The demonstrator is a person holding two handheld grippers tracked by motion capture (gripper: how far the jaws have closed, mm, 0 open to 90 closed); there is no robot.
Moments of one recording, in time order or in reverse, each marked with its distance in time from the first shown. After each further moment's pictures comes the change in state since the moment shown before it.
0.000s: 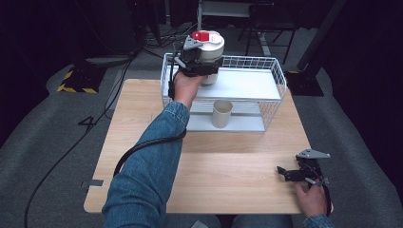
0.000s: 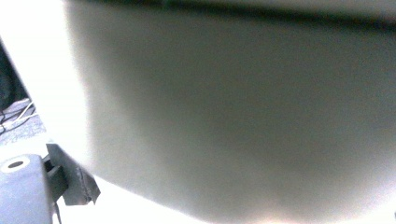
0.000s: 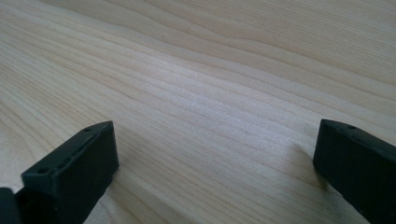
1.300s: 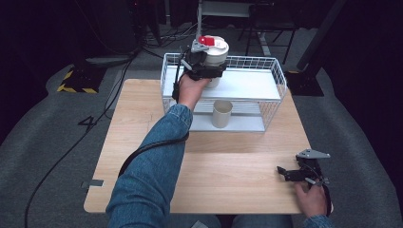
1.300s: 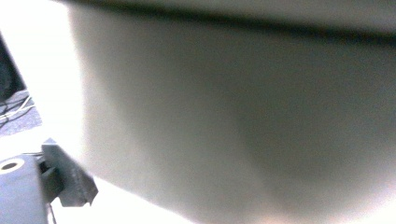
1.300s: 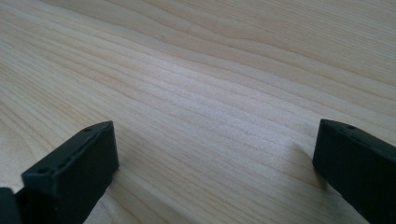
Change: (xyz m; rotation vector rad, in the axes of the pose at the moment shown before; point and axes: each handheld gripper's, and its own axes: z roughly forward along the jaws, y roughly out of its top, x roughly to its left) left arm -0.005 -0.007 0.016 0.058 0.001 0.013; right arm 0.000 0.000 0.000 -0.002 0.000 0.001
